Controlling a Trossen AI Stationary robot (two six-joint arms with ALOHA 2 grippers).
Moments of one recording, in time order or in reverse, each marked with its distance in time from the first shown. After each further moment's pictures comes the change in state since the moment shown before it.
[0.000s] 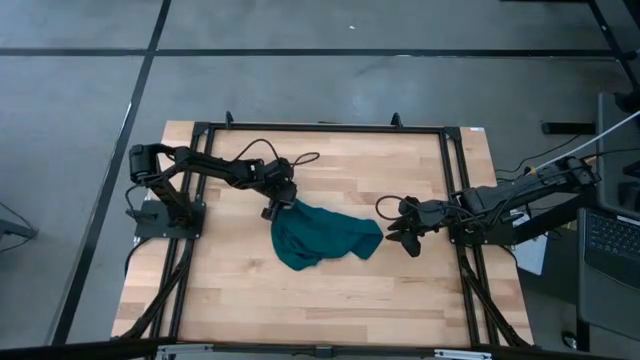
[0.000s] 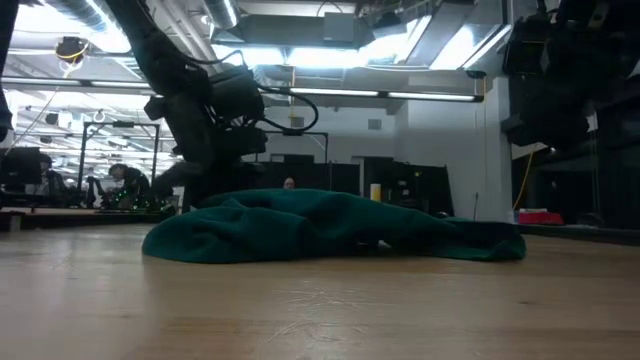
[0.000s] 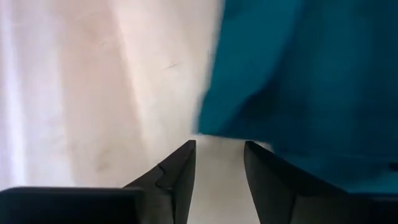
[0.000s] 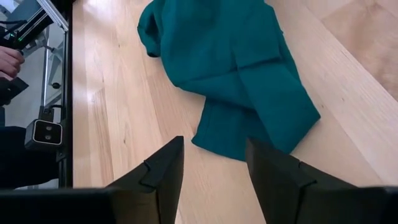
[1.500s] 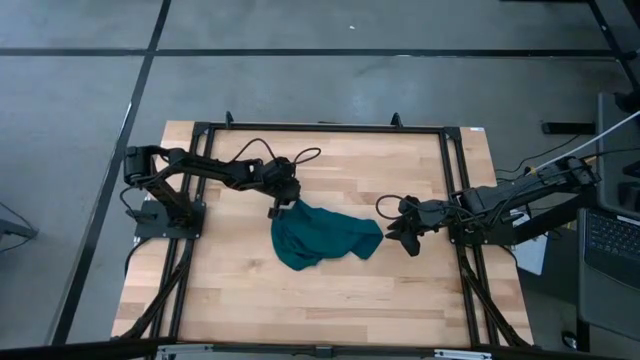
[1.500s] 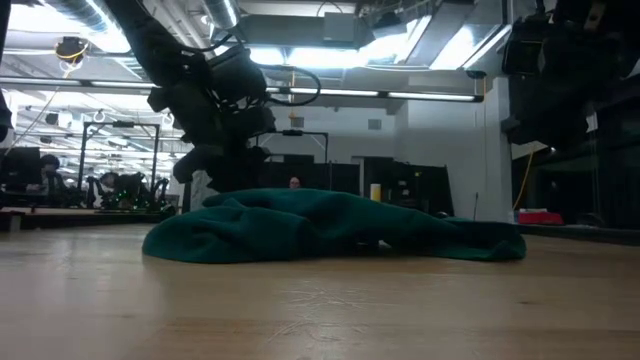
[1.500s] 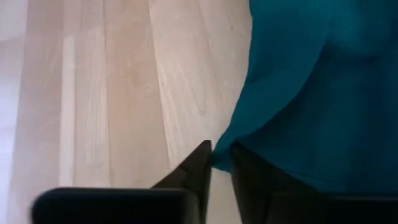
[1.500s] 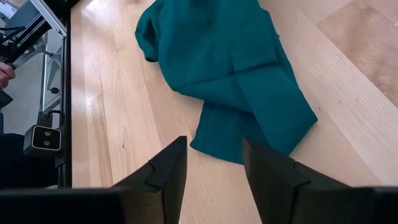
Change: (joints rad) left arm -0.037 -0.048 0.008 0.074 -0.014 -0.105; right arm 0.000 0.000 0.000 0.004 0.015 0.010
